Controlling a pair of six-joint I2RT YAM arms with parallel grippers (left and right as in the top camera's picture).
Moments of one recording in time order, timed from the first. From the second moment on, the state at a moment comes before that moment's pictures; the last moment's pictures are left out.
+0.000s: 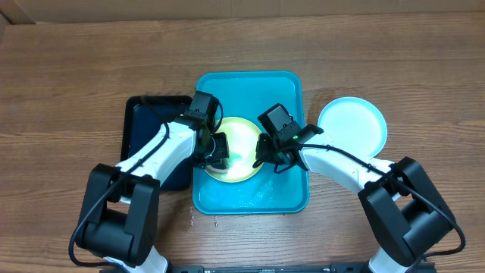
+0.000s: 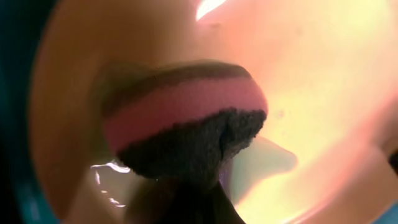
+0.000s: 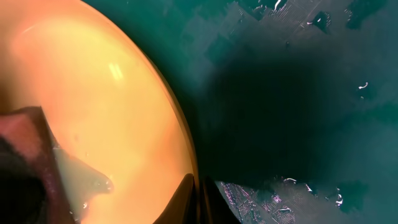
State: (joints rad) left arm -0.32 1.79 1.06 -0.70 0.20 -0.47; right arm 0.63 1.84 1.07 -0.43 -0.09 0.78
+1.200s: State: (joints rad) left arm -0.31 1.80 1.21 -0.83 0.15 -0.41; right arm 0.63 1.84 1.07 -0.43 -0.09 0.78
